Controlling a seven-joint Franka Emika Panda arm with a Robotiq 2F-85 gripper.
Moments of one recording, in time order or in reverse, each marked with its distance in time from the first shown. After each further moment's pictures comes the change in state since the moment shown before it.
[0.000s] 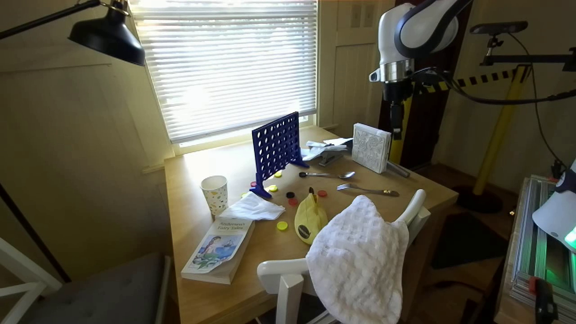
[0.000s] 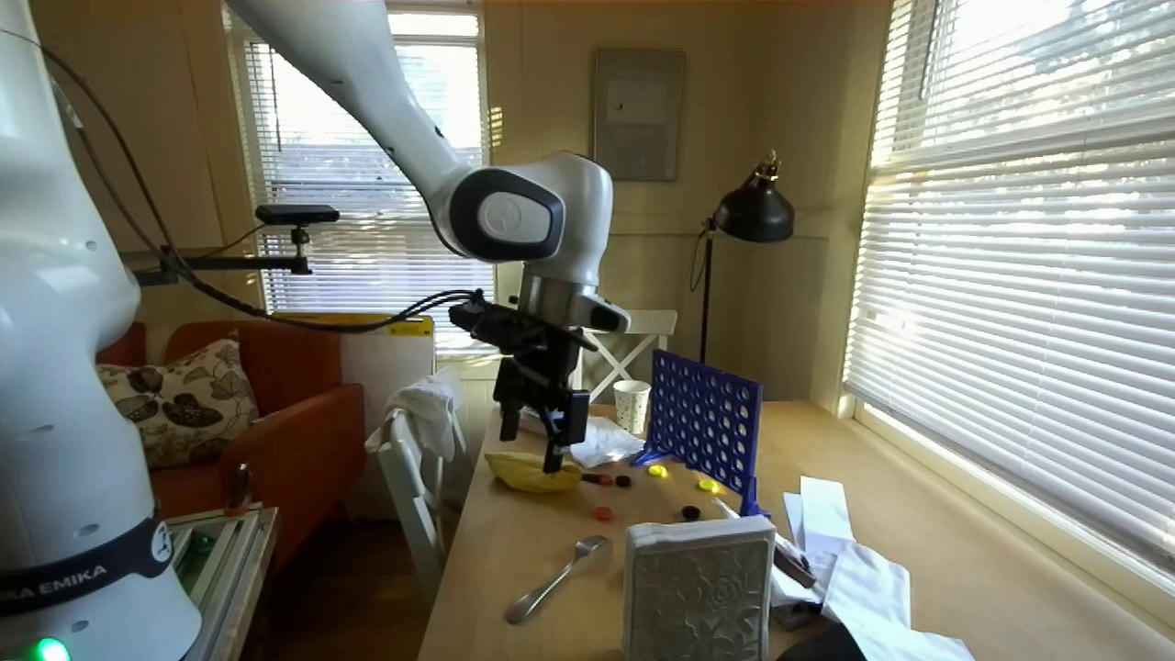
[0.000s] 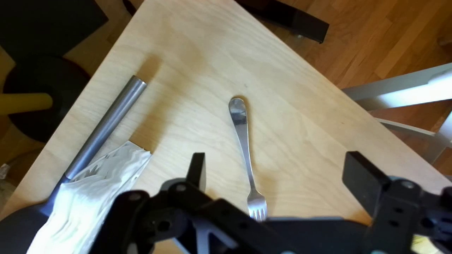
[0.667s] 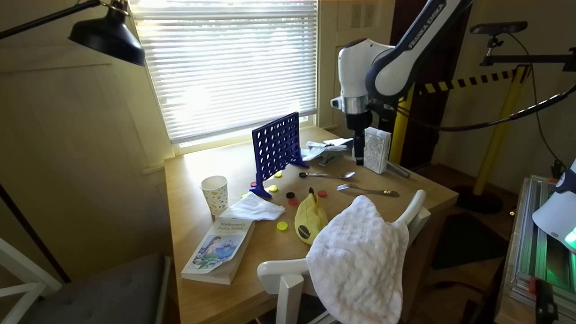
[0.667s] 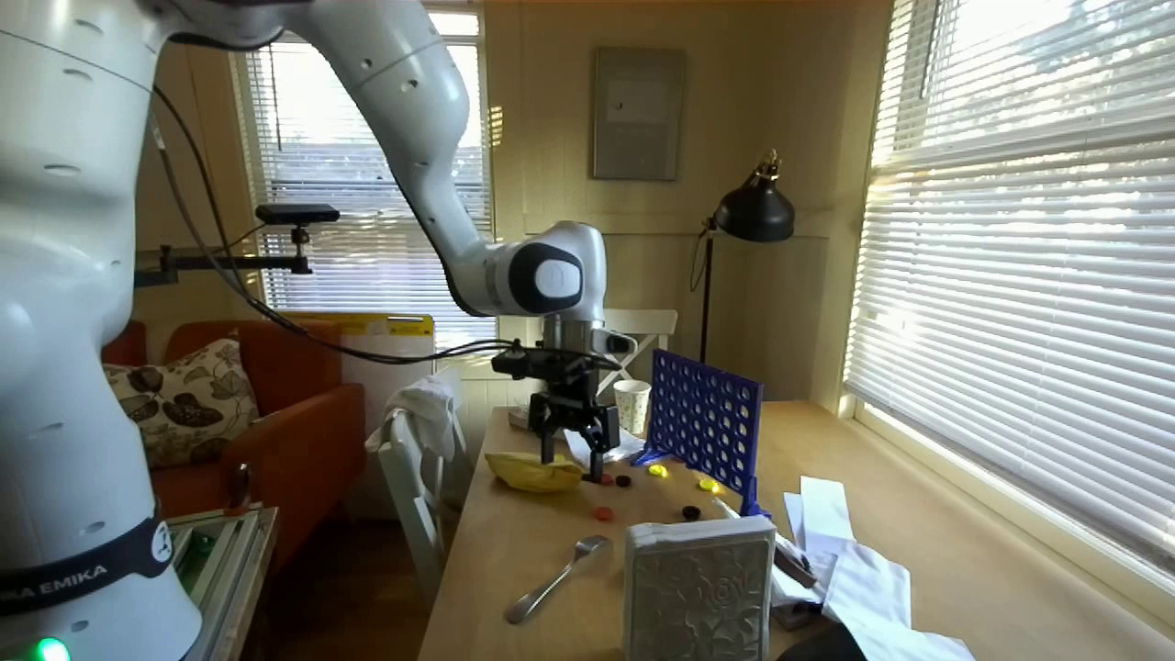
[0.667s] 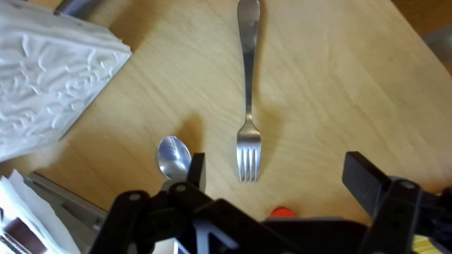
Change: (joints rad) arm 0.072 0.333 0.119 0.200 -0.250 0.207 0.216
